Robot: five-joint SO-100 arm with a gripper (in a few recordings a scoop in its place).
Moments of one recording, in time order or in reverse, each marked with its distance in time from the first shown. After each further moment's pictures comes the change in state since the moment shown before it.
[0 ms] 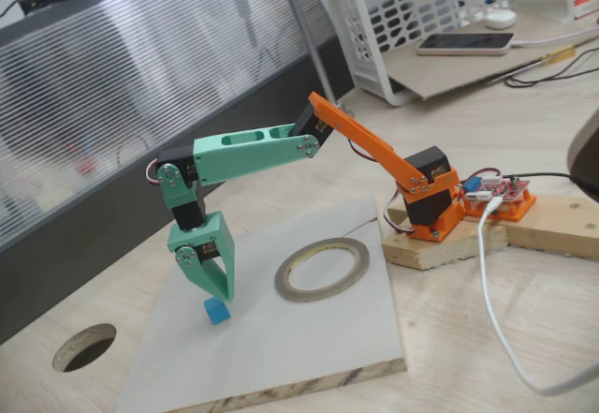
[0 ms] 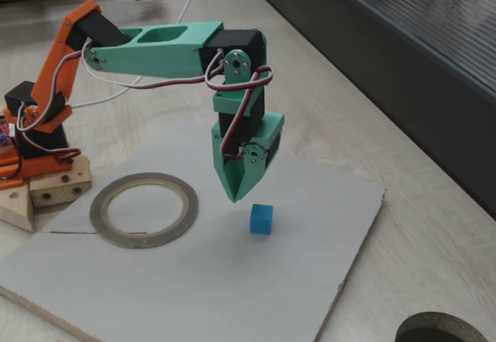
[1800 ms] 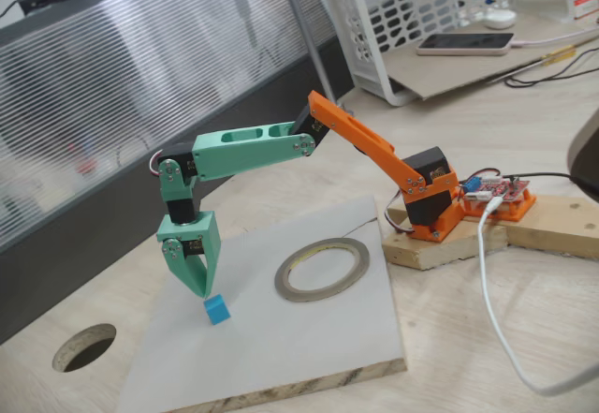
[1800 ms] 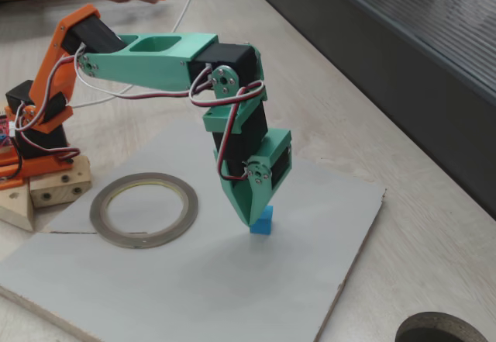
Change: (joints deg) arm 5.9 -0.4 0.0 -10.7 -0.4
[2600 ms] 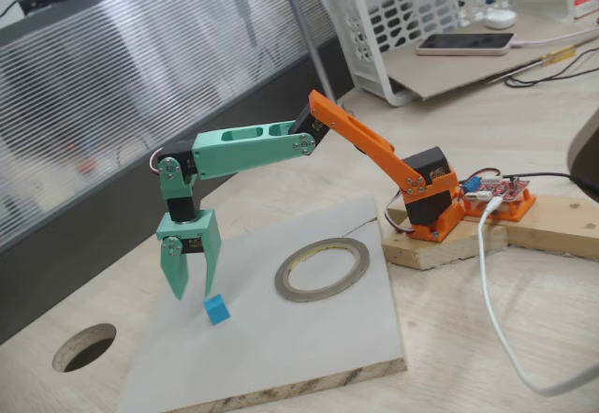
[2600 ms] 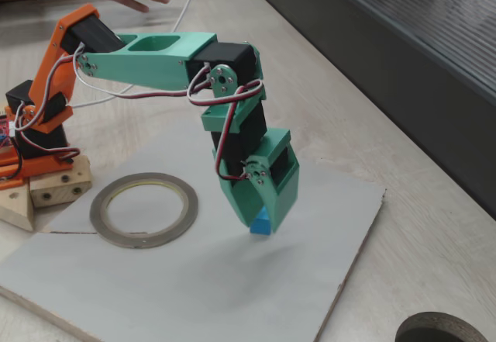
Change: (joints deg) arm 0.4 0.0 0.0 1.5 0.4
